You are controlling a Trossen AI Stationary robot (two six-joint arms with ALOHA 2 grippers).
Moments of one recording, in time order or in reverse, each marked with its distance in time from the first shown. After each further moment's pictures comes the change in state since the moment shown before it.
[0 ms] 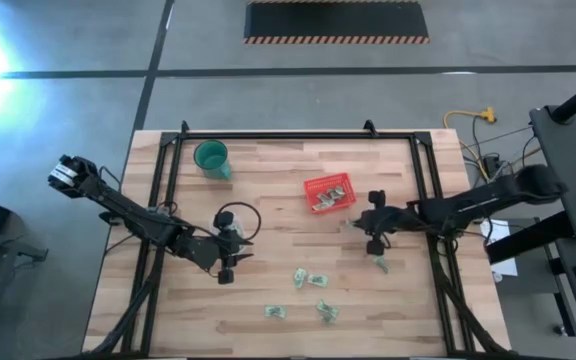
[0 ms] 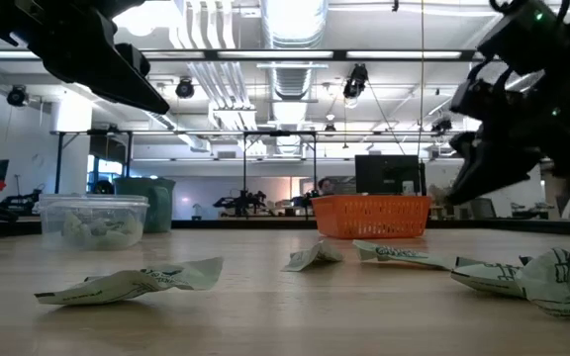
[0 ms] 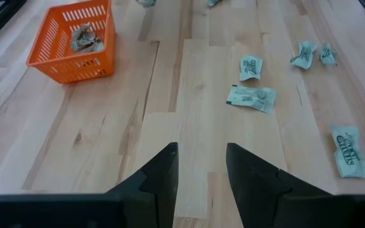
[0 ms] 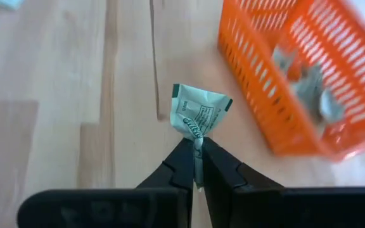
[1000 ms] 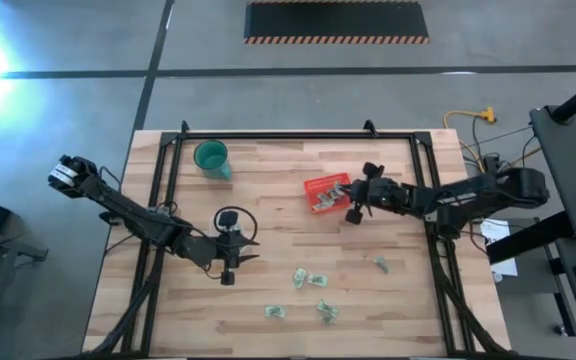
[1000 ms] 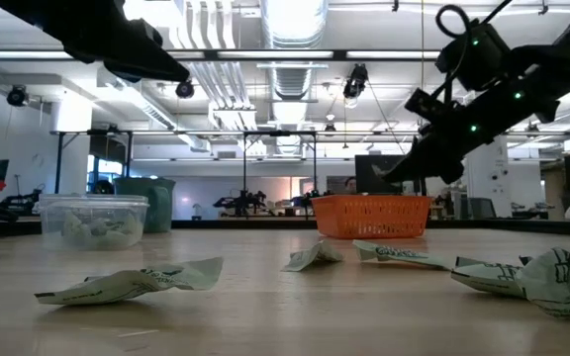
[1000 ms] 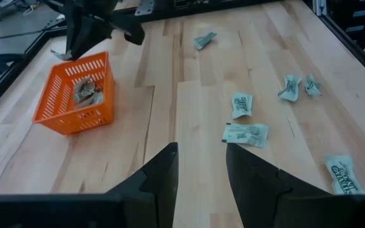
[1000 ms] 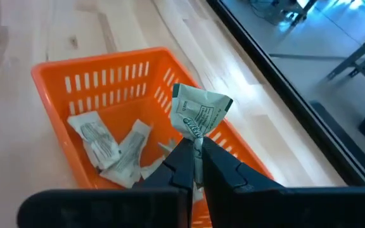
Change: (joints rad) left arm 0.002 0.000 -0.004 0.162 -0.011 0.164; right arm -0.320 0.211 0.018 0.480 0.063 -0.243
